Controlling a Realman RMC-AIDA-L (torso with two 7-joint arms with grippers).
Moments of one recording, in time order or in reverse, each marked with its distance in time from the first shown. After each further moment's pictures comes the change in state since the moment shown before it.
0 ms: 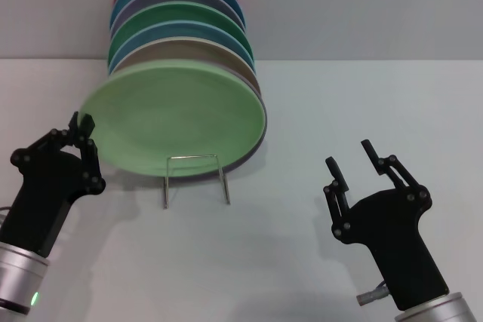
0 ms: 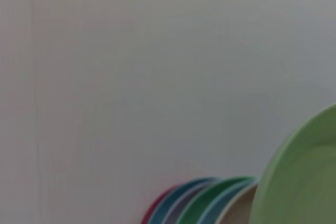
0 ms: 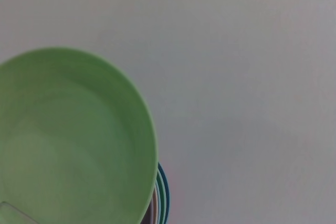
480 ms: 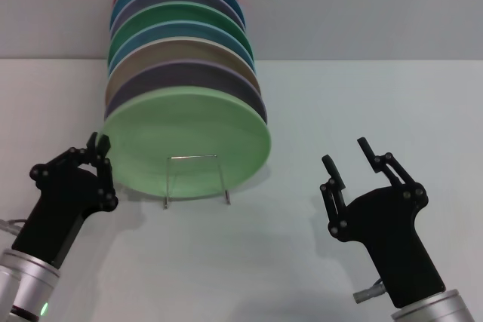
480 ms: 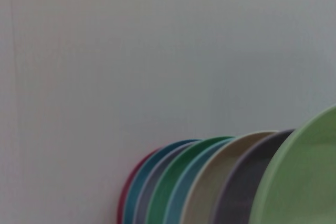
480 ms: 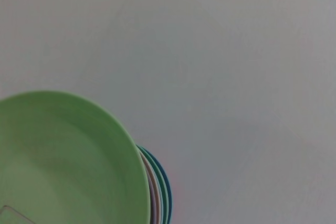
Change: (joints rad) left arm 0.001 0.000 0.026 0.004 0.004 -0.070 0.000; right arm 0.010 0.003 0.002 -0.002 0.000 0.004 -0.003
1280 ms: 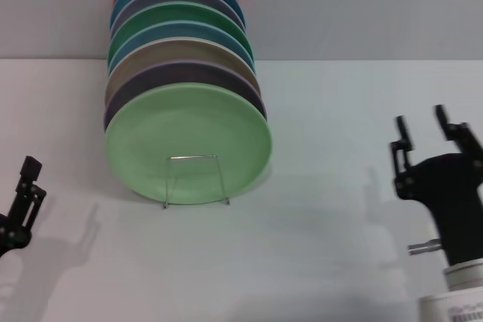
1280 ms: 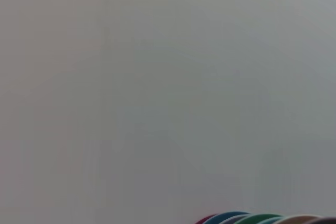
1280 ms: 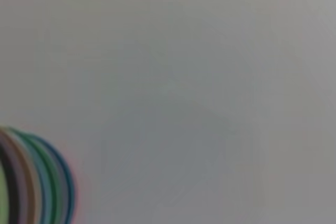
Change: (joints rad) left arm 0.162 0.009 0.005 0.083 -0.007 0.348 -0.198; right arm -0.005 -0.001 0.169 -0.083 0.000 -0.033 0.170
